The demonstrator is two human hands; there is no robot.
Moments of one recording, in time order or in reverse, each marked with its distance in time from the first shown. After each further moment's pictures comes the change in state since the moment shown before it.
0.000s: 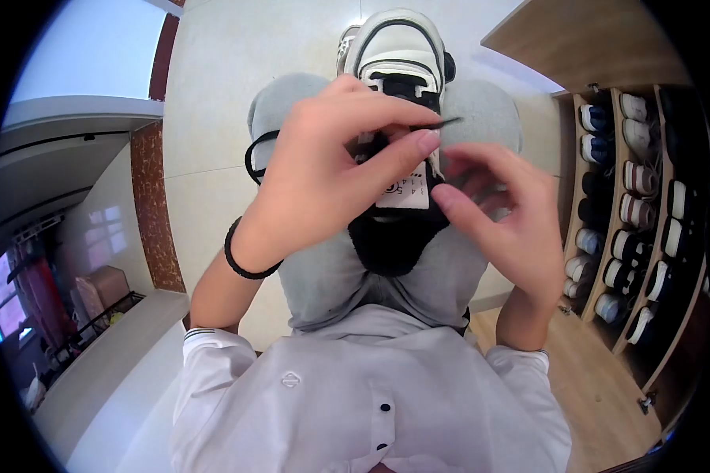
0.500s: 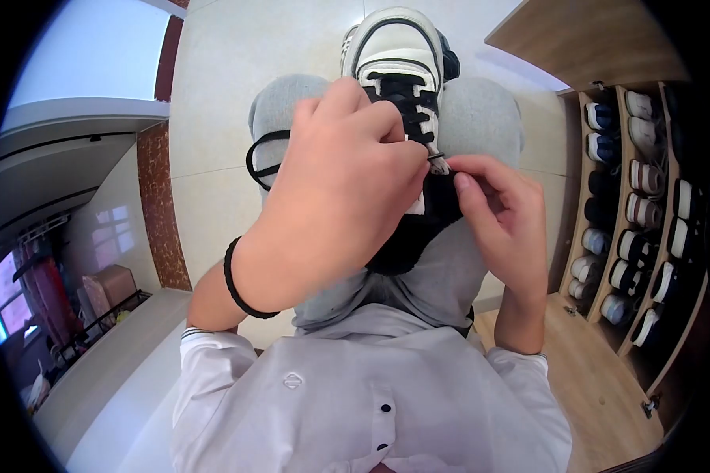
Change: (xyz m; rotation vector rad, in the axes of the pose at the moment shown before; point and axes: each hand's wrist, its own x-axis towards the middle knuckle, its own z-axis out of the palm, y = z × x) left_hand -0.005 0.023 0.006 0.536 -0.058 0.129; right_hand -0.010 0.023 0.018 0.204 0.129 0.017
